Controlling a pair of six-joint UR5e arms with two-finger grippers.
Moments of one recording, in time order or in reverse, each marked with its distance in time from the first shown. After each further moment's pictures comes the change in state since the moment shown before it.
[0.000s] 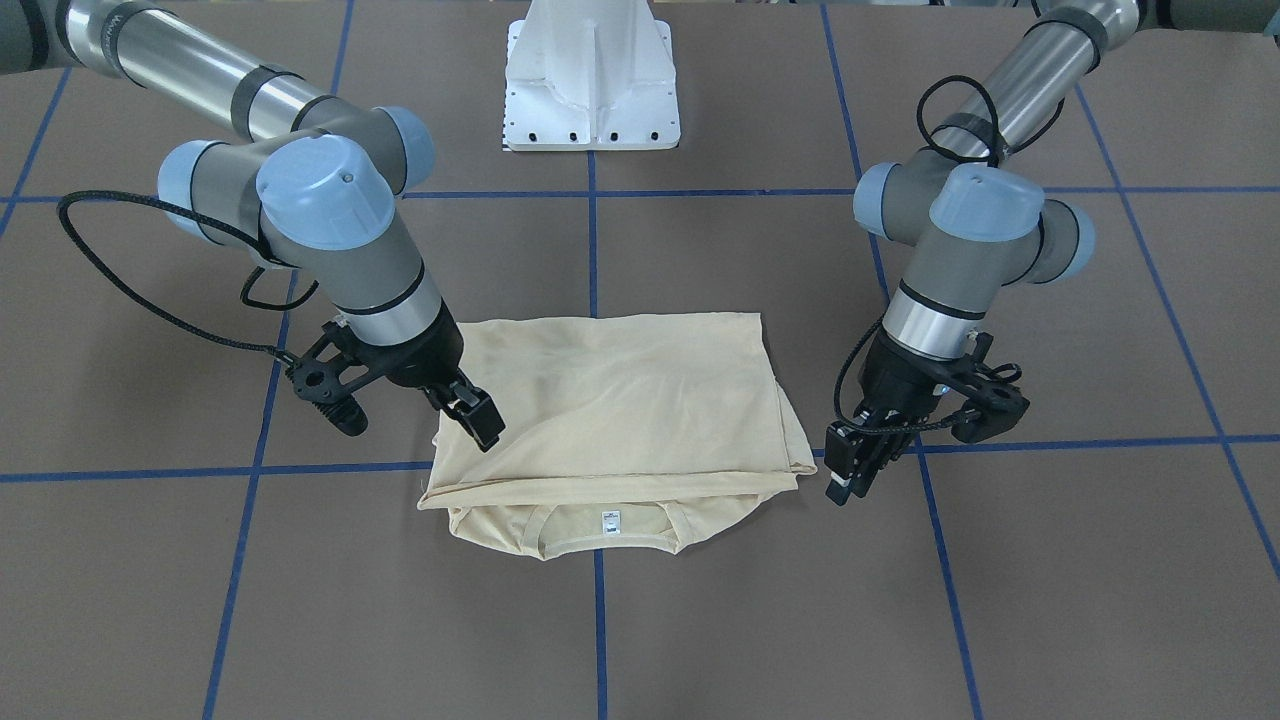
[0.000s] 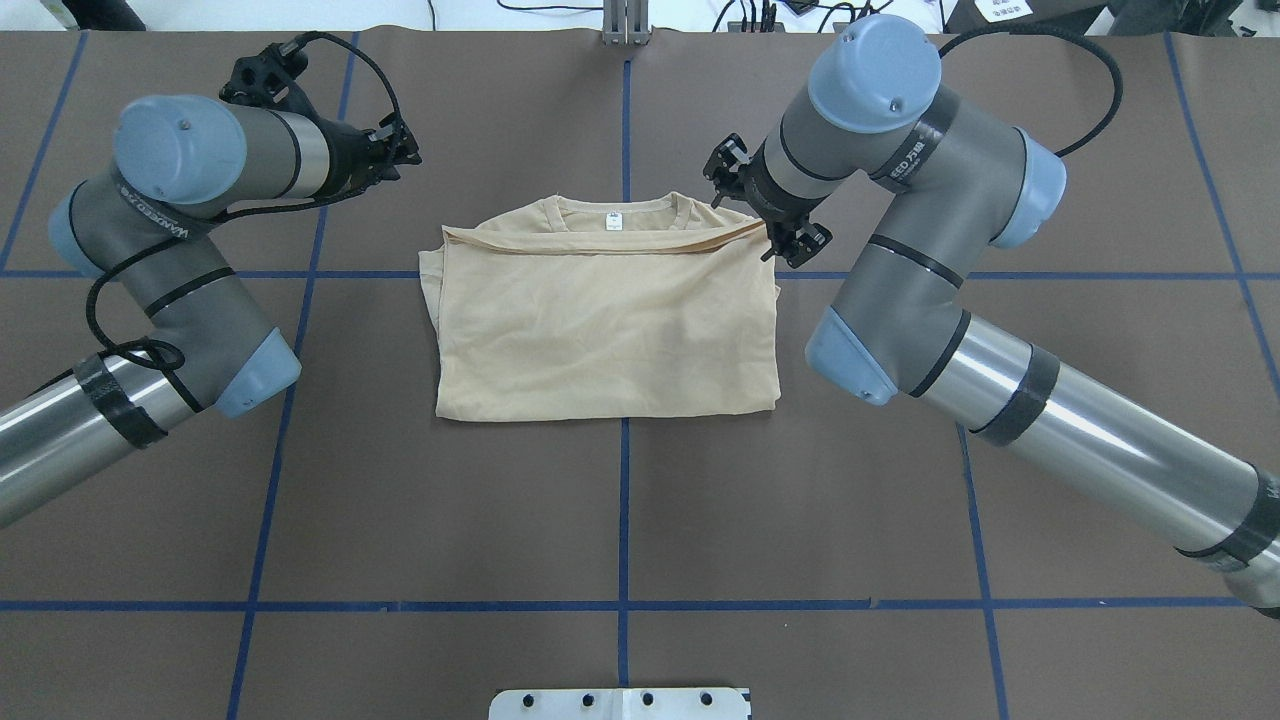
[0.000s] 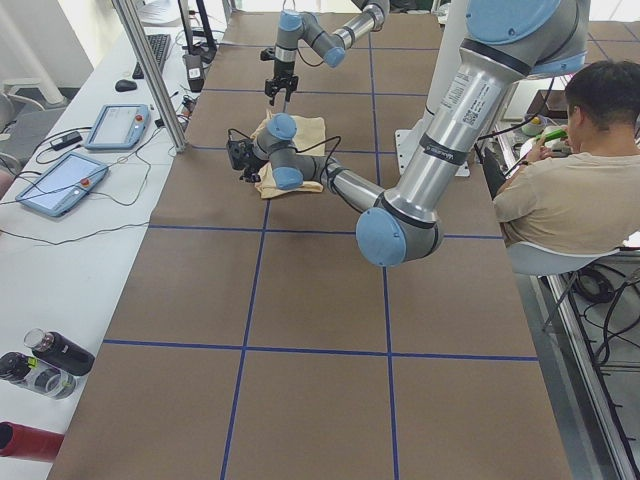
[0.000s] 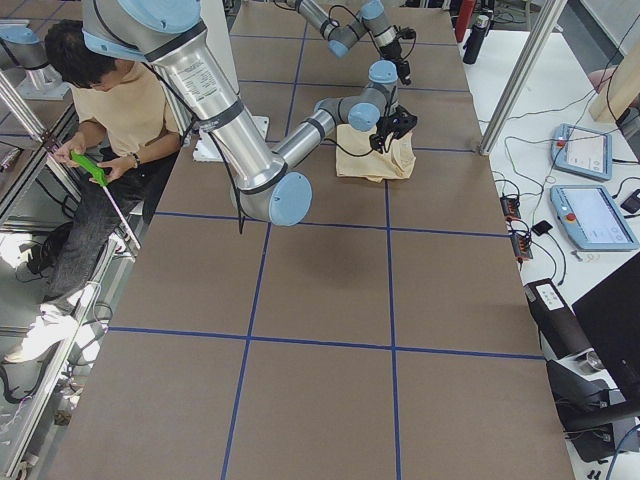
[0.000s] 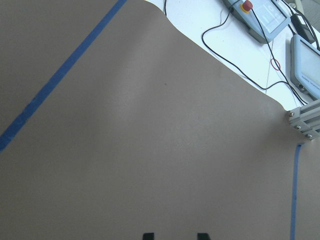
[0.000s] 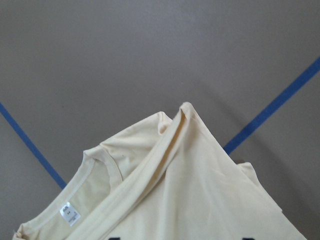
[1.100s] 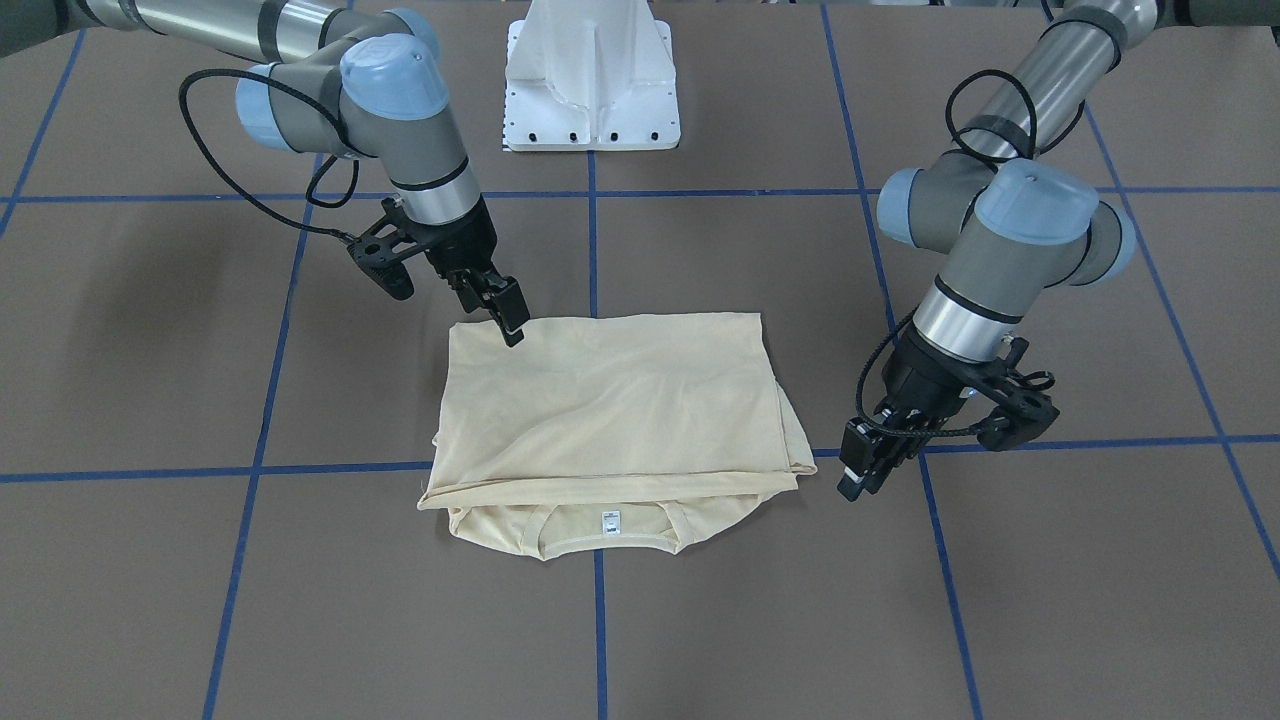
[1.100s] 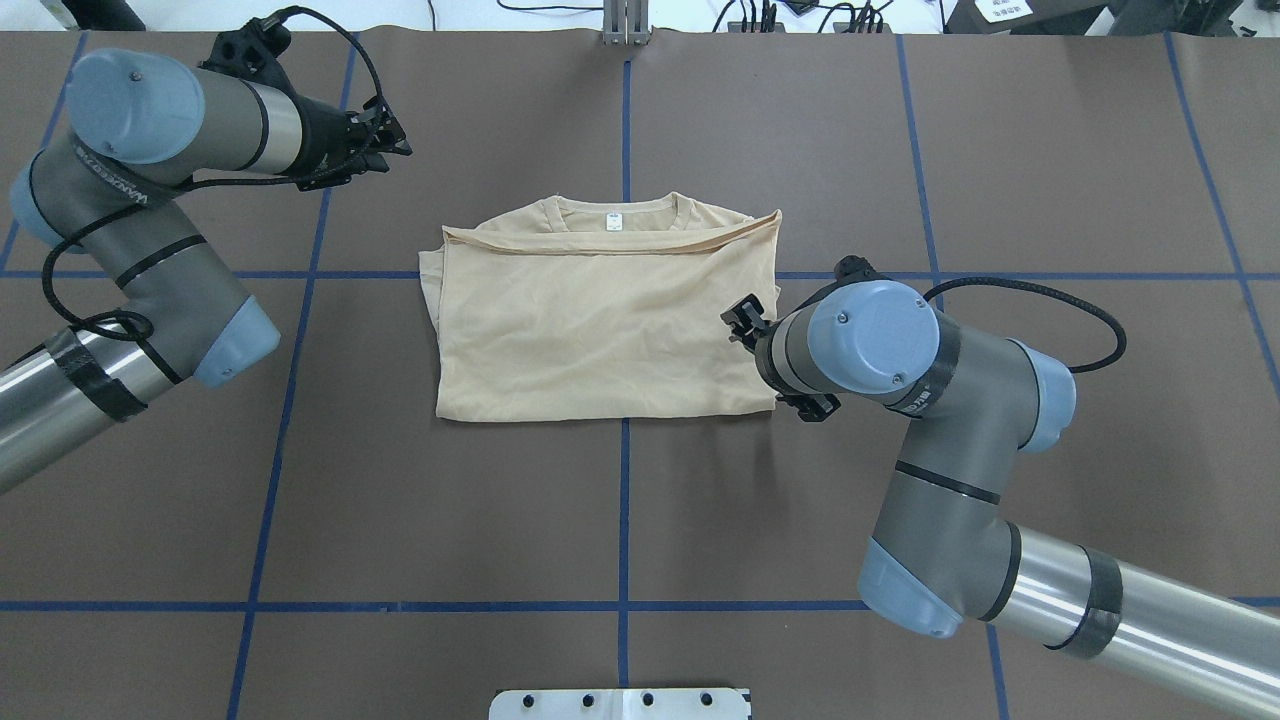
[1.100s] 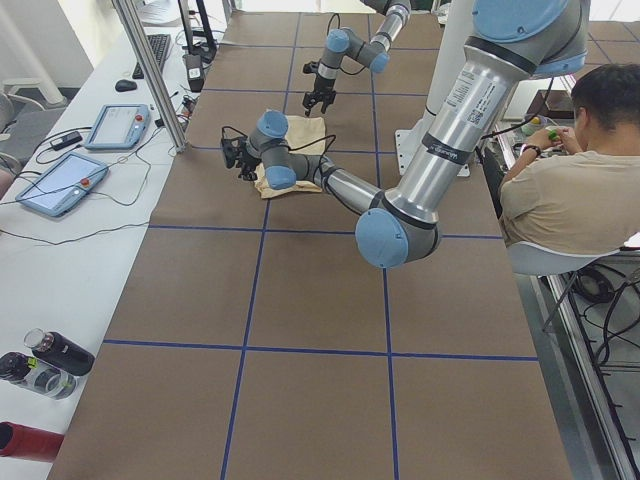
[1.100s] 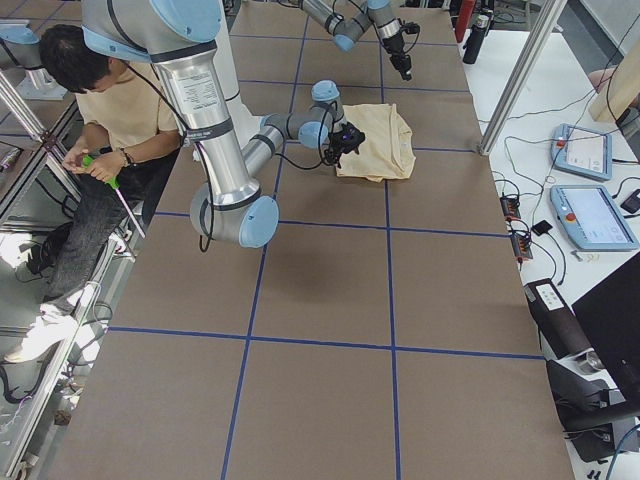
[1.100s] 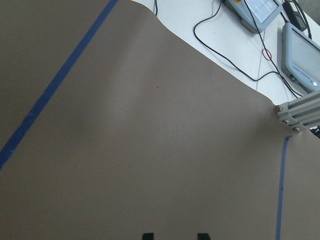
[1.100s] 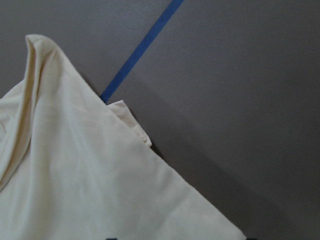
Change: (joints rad) left arm -0.045 -0.003 -0.004 0.002 -0.132 0.022; right arm -0.243 -0.235 0.227 0.000 -0.312 0.244
